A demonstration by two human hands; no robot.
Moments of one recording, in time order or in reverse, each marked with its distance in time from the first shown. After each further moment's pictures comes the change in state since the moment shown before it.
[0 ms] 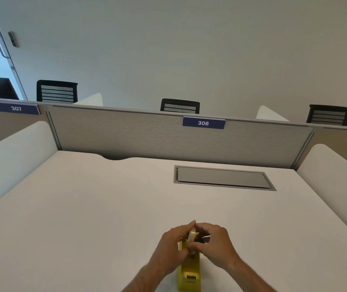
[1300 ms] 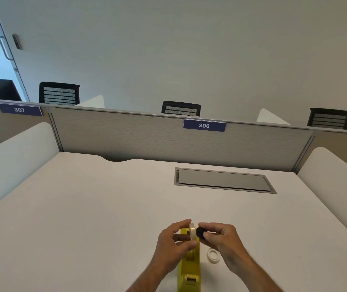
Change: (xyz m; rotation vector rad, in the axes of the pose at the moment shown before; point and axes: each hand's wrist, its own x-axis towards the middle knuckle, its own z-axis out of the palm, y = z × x) left_hand 0.000 0.008 -0.001 -0.570 0.152 -0.191; right_hand 0.001 0.002 -0.024 0.606 0.012 0.211
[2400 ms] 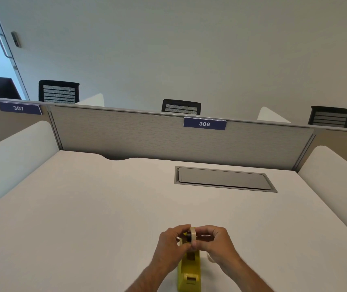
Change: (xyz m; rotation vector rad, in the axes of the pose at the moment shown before) left_hand 0.005 -0.004 0.001 0.412 0.001 0.011; right_hand 0.002 0.012 0.017 -0.223 -0.017 0.014
